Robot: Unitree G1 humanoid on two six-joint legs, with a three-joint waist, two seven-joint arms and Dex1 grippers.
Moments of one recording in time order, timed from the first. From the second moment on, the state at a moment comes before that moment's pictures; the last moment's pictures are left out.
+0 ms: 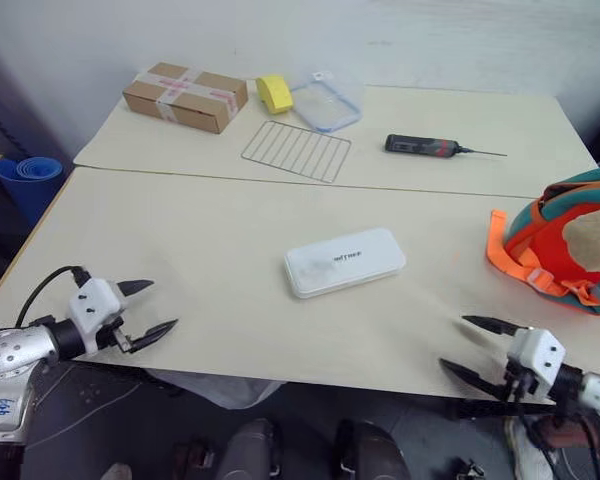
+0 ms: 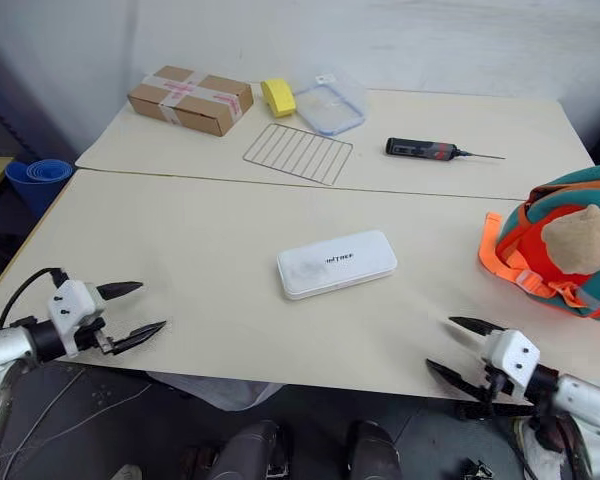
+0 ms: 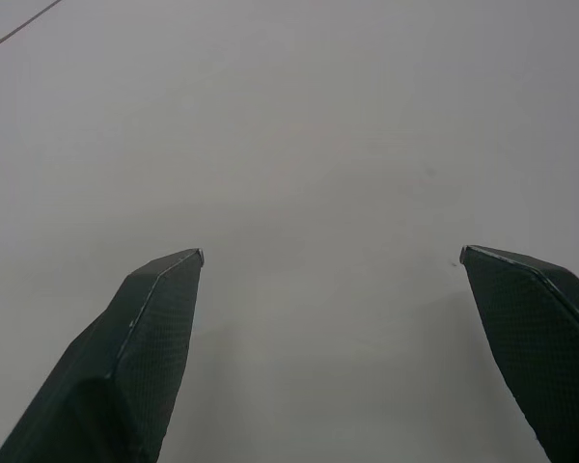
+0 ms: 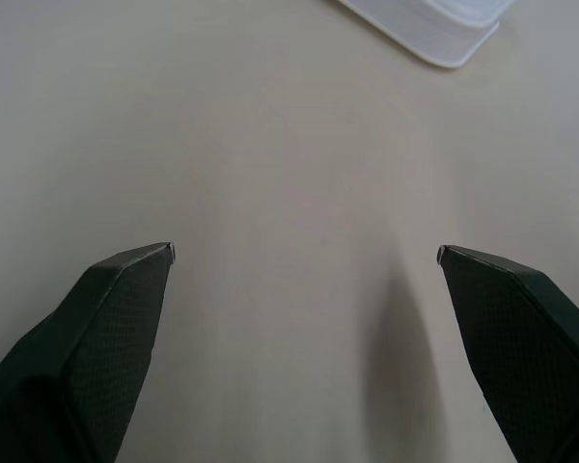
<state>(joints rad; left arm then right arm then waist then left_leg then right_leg) 0.05 0.80 0.33 0.07 -0.28 -0.03 -0.94 0.23 -0.76 -0.25 0.11 0.34 -0.36 1.06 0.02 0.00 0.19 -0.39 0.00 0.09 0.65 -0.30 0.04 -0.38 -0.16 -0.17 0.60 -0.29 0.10</state>
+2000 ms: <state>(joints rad) -0.50 0.57 0.11 -0.03 -0.62 1.28 -0.80 -0.06 -0.83 -0.14 0.01 0.22 0.15 1.02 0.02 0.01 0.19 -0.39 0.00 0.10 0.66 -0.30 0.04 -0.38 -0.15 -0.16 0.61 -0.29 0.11</state>
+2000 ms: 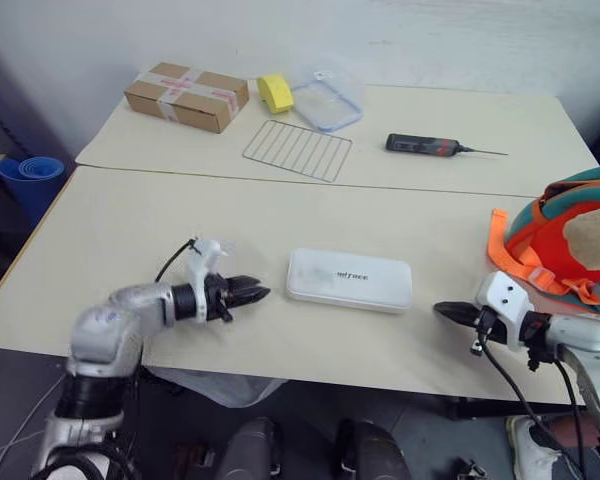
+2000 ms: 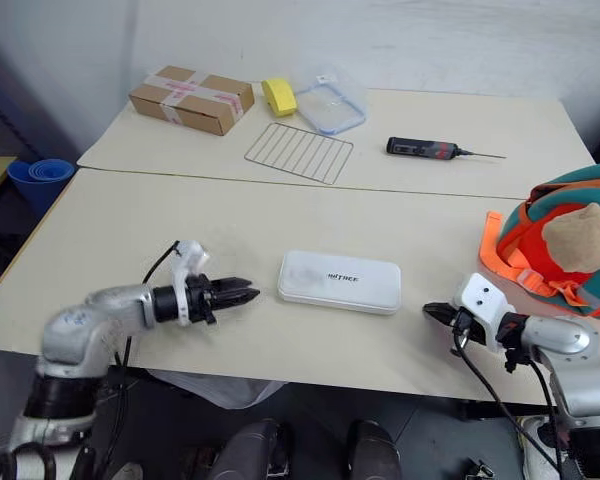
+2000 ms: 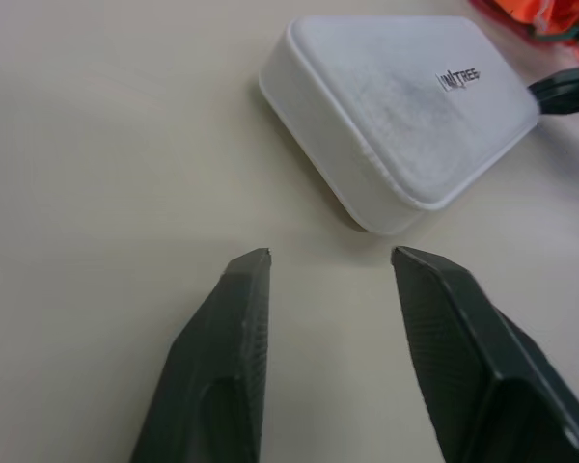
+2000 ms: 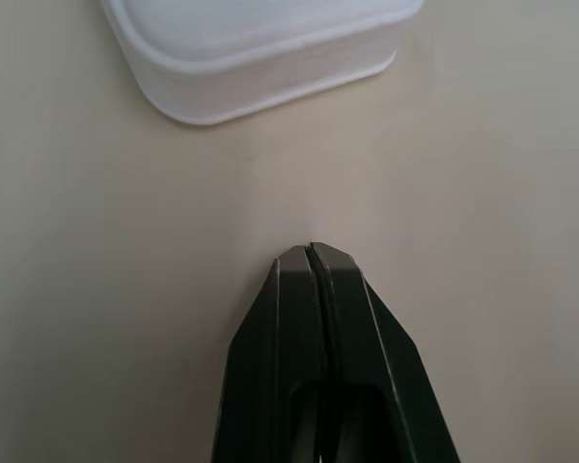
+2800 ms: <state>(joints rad) -1.02 0.35 0.06 0.77 -0.55 1.36 -0.79 -0.45 -0.76 0.06 0.32 0.08 0.01 1.08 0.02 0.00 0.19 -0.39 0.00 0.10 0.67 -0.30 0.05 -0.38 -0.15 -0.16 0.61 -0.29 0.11</state>
